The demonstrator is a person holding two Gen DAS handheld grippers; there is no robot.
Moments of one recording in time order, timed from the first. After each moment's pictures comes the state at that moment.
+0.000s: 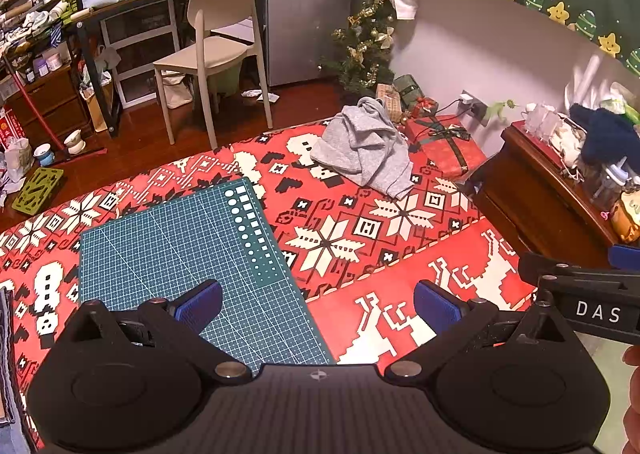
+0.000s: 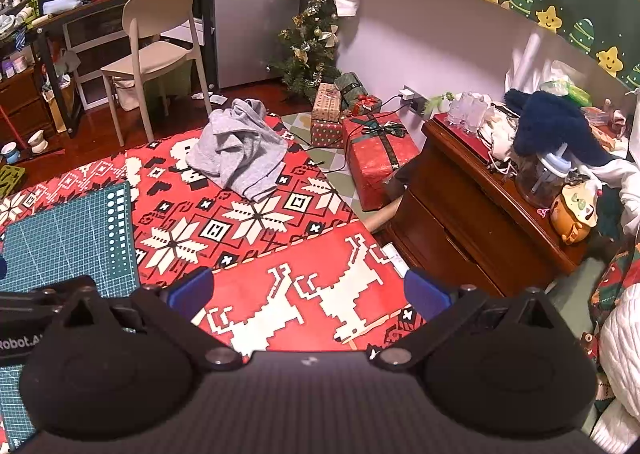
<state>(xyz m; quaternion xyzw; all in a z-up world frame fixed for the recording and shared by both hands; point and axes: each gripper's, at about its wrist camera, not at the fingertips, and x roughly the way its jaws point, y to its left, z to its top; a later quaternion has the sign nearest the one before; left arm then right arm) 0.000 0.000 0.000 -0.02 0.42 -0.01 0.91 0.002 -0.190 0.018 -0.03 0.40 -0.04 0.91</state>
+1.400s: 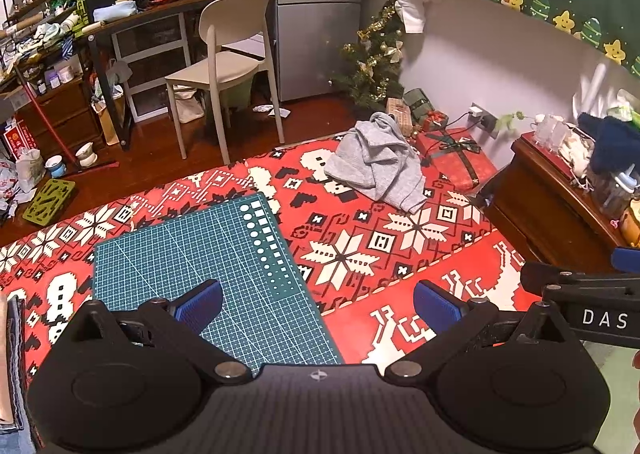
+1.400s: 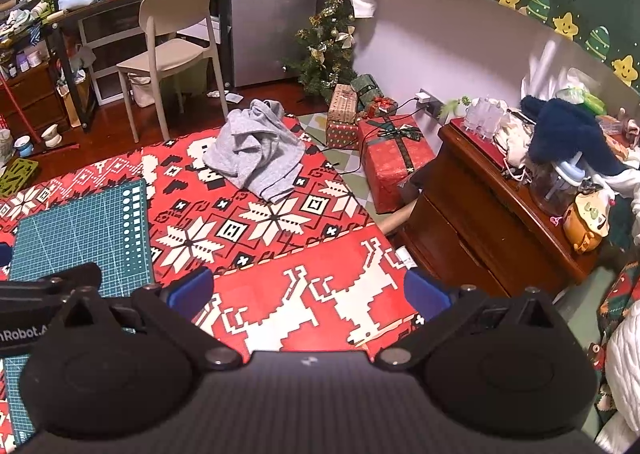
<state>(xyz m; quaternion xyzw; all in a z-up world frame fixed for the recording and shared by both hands) -0.003 0.006 0.003 -0.01 0.40 0.01 0.92 0.006 -0.184 0.021 -0.03 0.41 -0.01 0.91</state>
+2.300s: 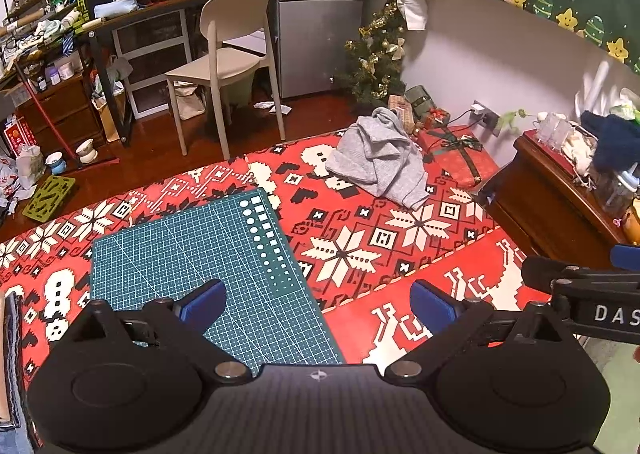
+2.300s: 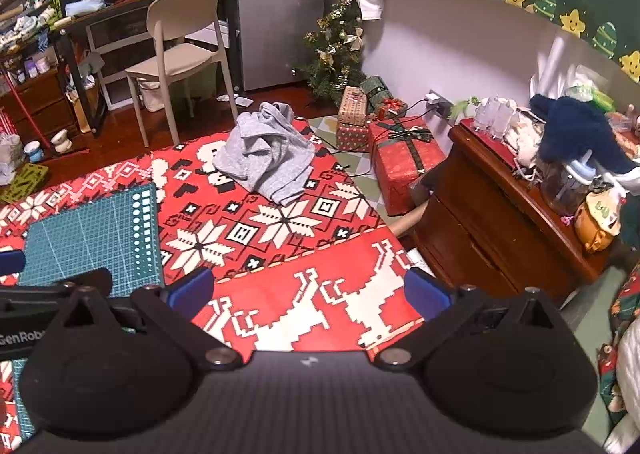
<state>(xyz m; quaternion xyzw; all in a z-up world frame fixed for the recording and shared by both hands) 0.000 0.007 -0.004 -0.01 0.40 0.01 0.92 0.006 -0.187 0.018 -0.01 0.40 0.01 0.92</state>
